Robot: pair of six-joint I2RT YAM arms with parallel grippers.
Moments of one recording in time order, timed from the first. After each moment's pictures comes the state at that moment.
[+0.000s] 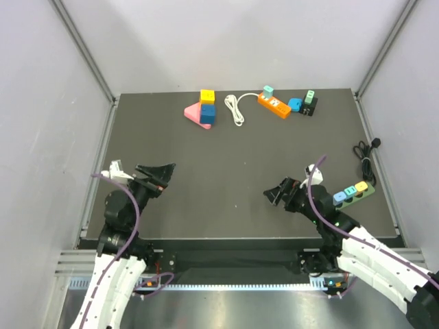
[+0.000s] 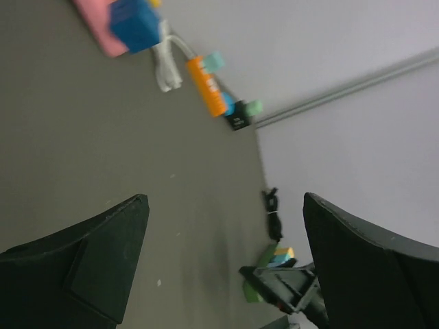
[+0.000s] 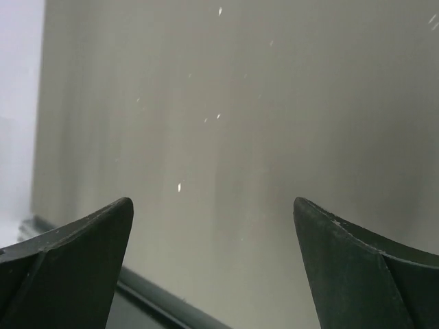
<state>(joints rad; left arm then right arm) -0.19 0.23 0.36 -0.06 0.15 -1.04 0.63 0.60 0.20 -0.03 0.05 0.86</state>
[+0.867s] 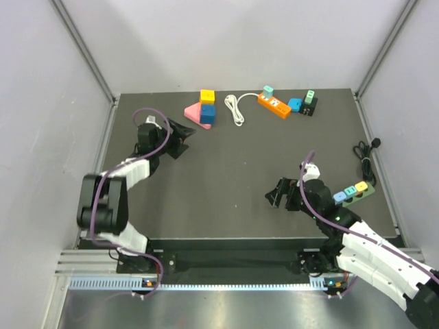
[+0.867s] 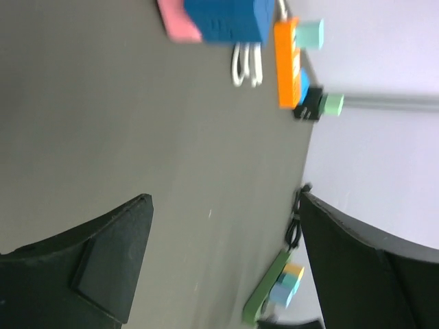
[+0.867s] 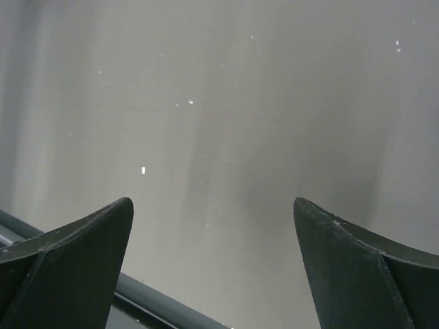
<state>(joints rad) -0.10 1.54 0.81 0.30 0.38 -1.09 0.63 0.65 0.33 -0.22 0.08 0.65</state>
